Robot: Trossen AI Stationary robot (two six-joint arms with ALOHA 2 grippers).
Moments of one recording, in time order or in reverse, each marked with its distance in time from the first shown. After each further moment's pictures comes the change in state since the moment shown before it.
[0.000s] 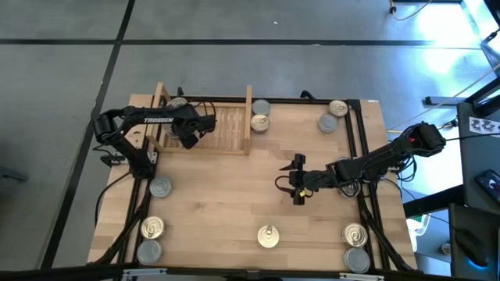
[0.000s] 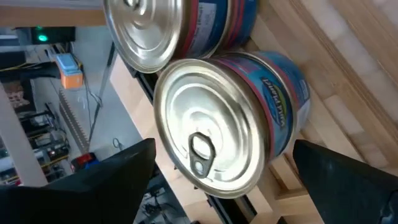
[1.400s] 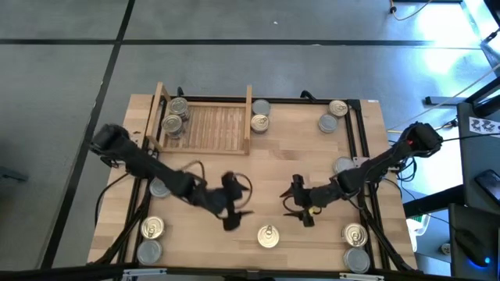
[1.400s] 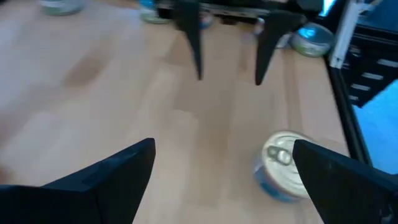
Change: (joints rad) left arm -0.950 0.072 0.102 1.251 0.204 -0.008; right arm 0.177 0.047 0.000 0.120 -0.171 0.158
